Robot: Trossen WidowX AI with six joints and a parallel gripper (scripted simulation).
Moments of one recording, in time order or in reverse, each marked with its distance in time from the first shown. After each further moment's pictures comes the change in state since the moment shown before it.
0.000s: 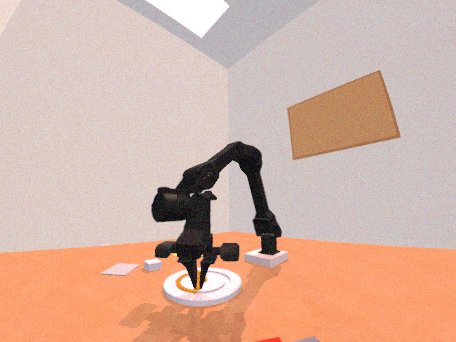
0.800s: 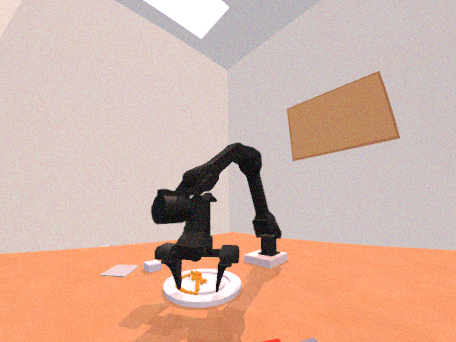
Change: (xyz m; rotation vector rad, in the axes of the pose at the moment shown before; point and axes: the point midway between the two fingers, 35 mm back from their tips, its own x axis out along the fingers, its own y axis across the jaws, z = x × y) arm 0.001 0.000 0.001 -0.001 -0.001 -0.001
